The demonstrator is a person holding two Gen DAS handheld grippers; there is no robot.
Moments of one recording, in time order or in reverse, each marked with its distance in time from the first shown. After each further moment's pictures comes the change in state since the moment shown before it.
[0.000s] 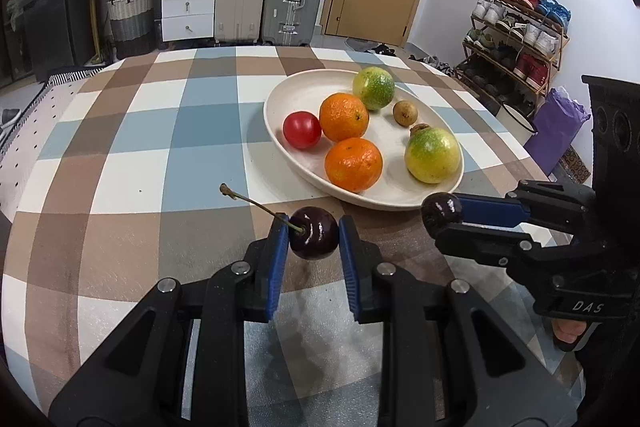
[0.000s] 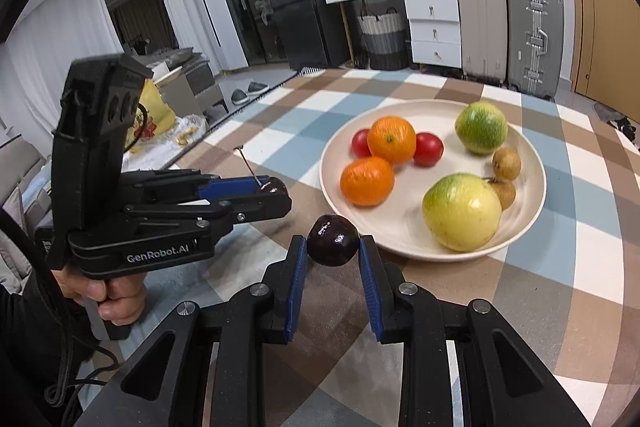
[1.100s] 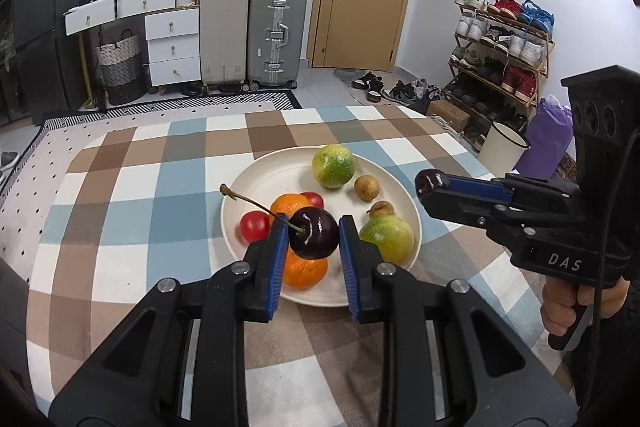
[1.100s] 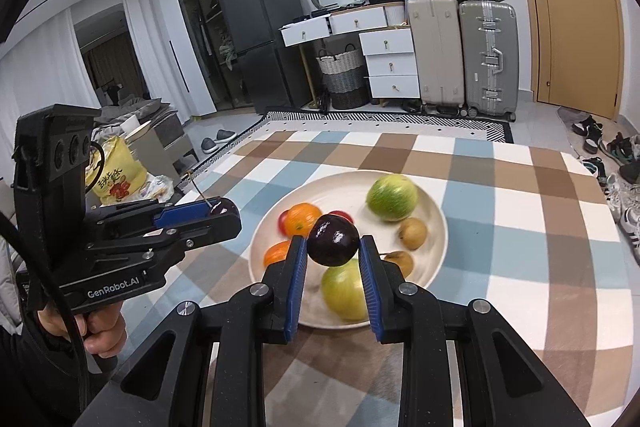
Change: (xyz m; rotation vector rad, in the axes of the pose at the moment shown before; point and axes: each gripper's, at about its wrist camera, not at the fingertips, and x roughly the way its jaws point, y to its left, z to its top) left arm -0.017 -0.052 0.063 0.080 -0.108 -0.003; right arm -0.050 -0.060 0.043 0.095 -0.132 -0.099
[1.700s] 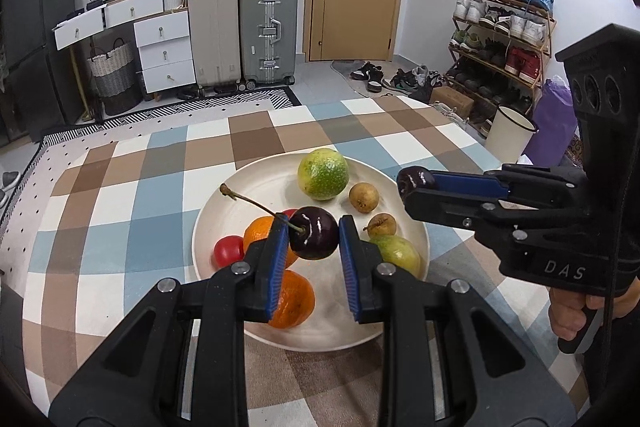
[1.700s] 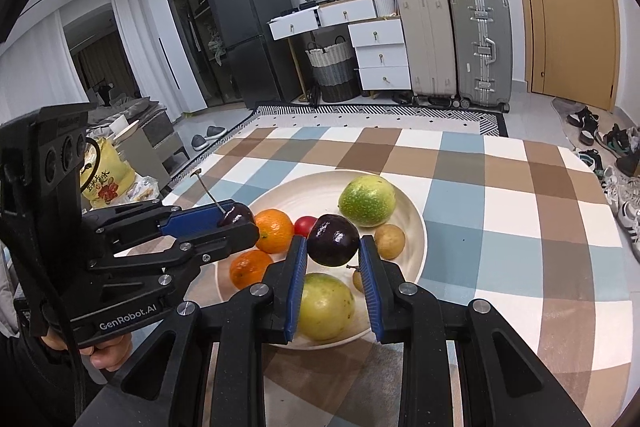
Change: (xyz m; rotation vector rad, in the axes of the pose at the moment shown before) left arm 0.051 -0.022 0.015 0.065 0.030 0.026; right arm 0.023 -0.023 0.008 0.023 0.032 -0.020
